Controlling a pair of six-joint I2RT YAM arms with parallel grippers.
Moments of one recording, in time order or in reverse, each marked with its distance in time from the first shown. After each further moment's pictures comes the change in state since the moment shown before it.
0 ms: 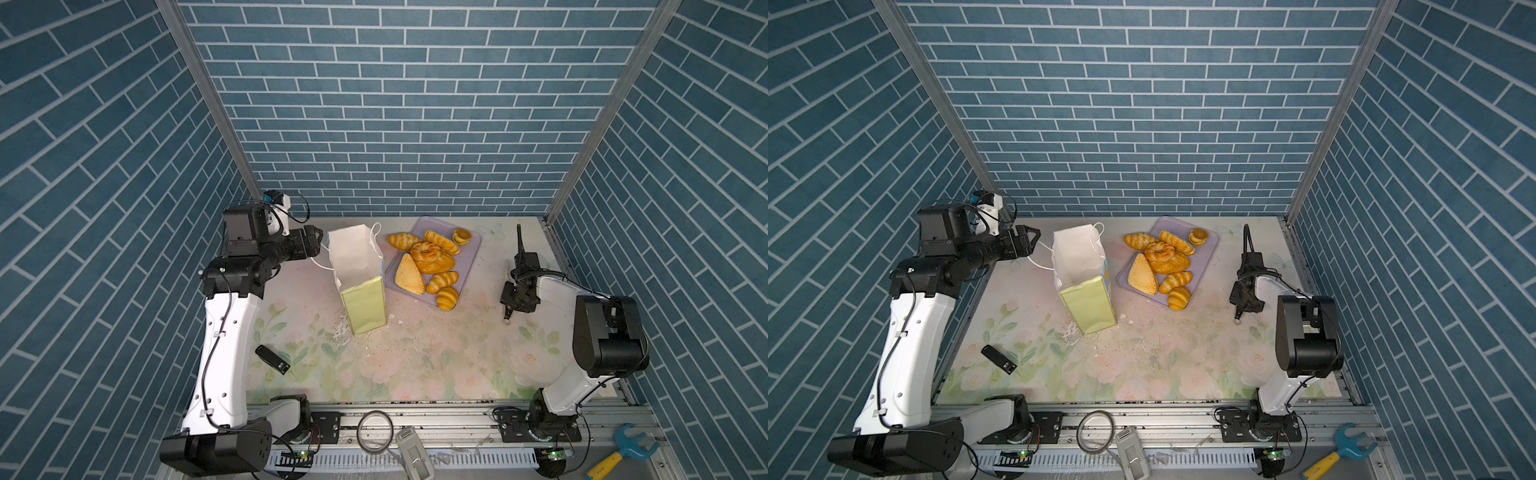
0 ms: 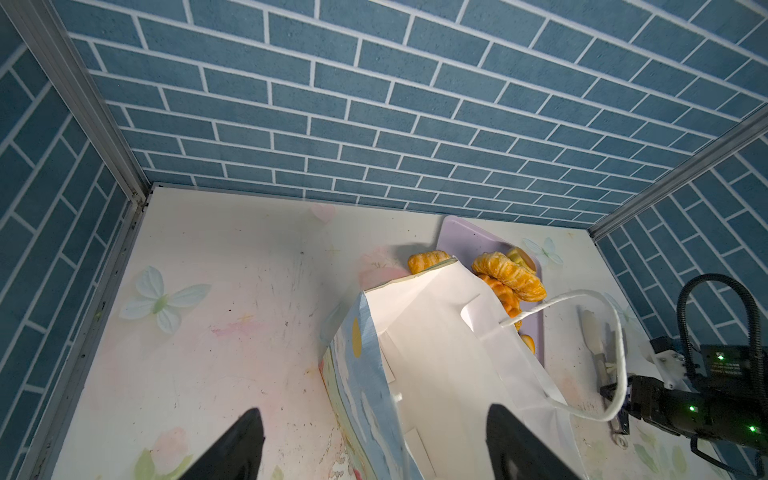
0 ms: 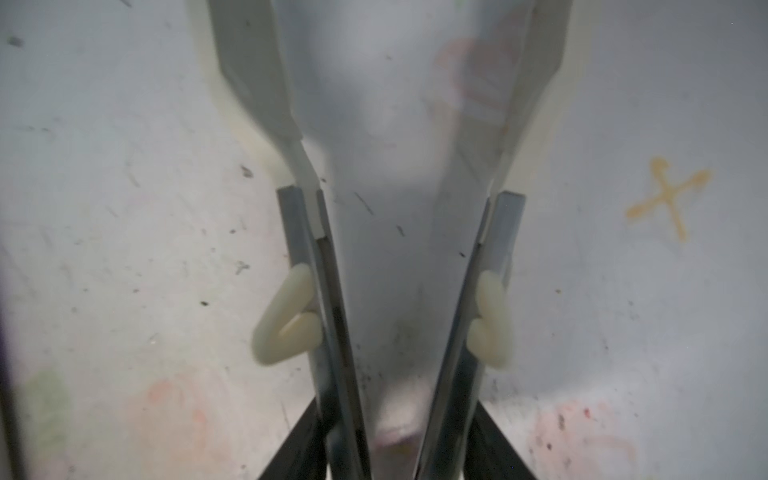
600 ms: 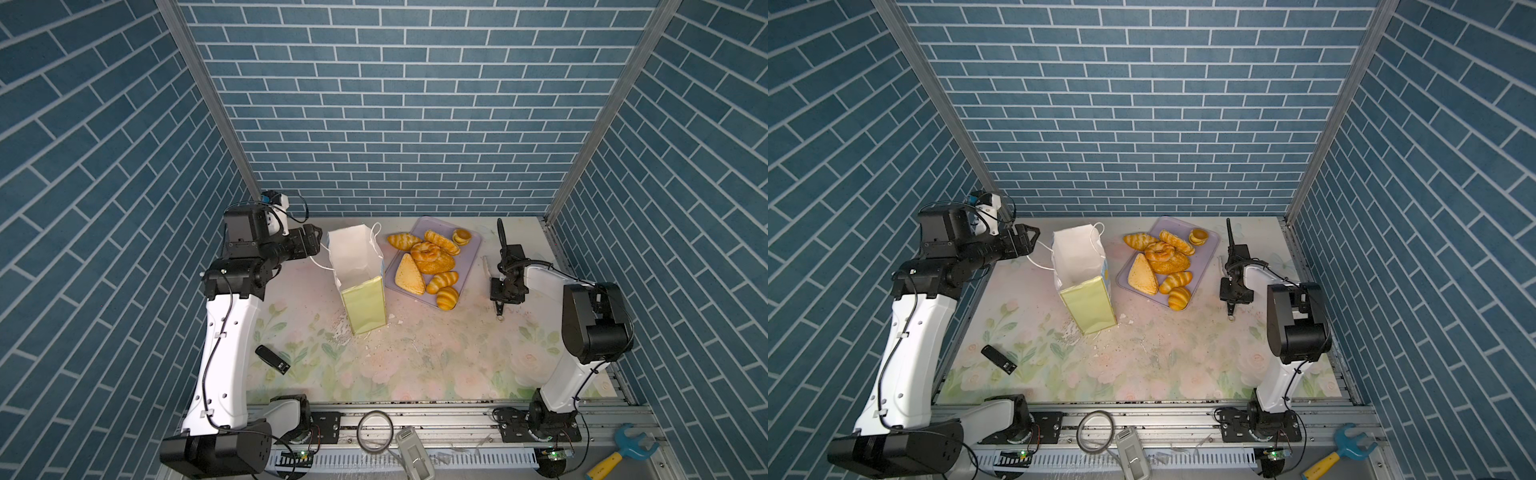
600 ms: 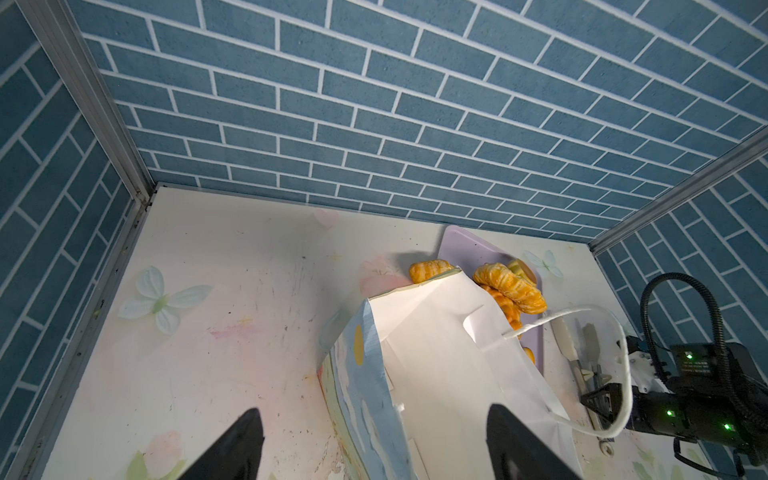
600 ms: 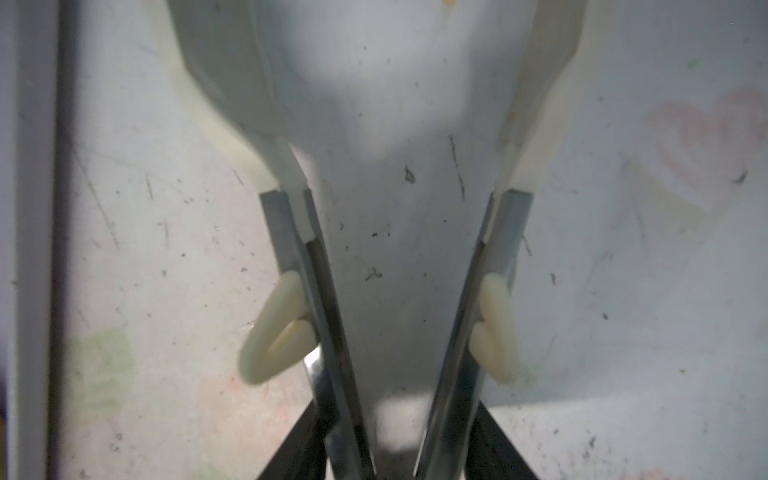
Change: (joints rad) left arm 0.000 -0.009 -0.026 0.039 -0.008 -0.033; right arm 0.072 0.096 0.120 -0.081 0.006 -0.122
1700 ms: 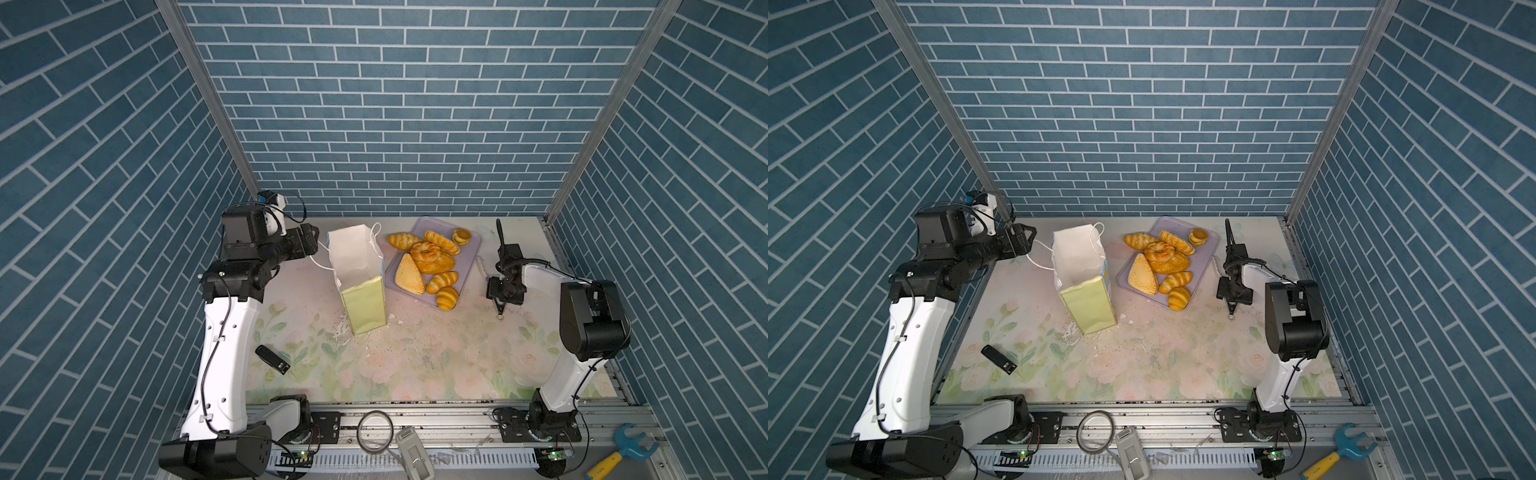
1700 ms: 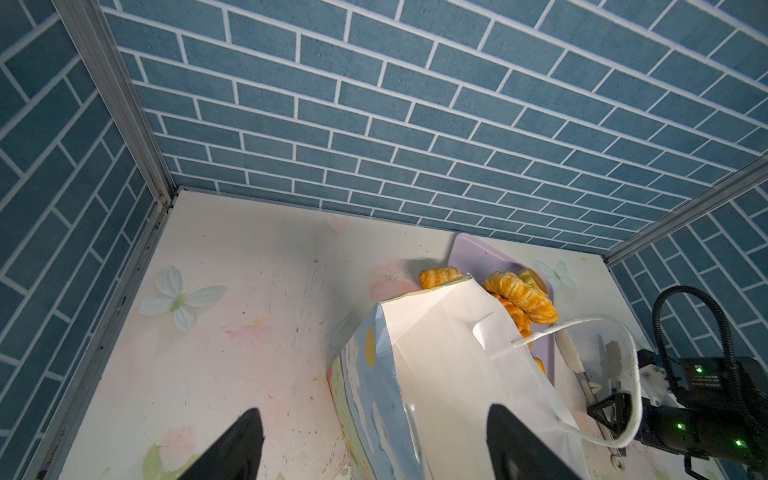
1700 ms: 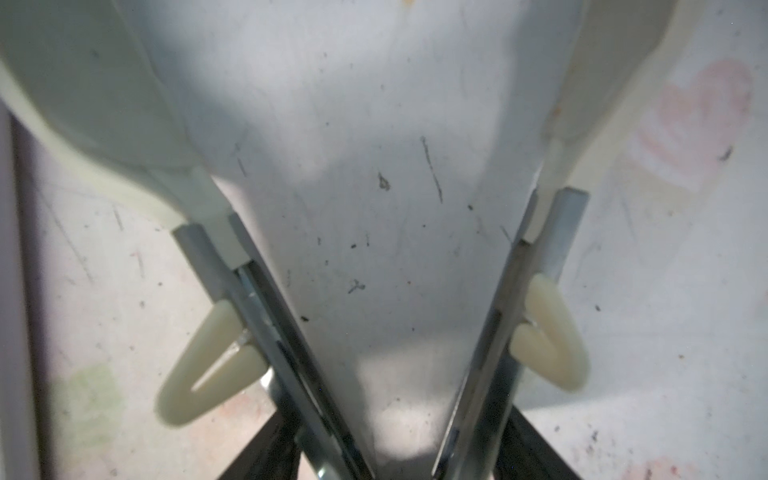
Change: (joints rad) left arm 0.000 -0.013 0.005 -0.006 -0.045 -0.010; right arm 0.015 0.026 0.021 -0.019 0.026 0.097
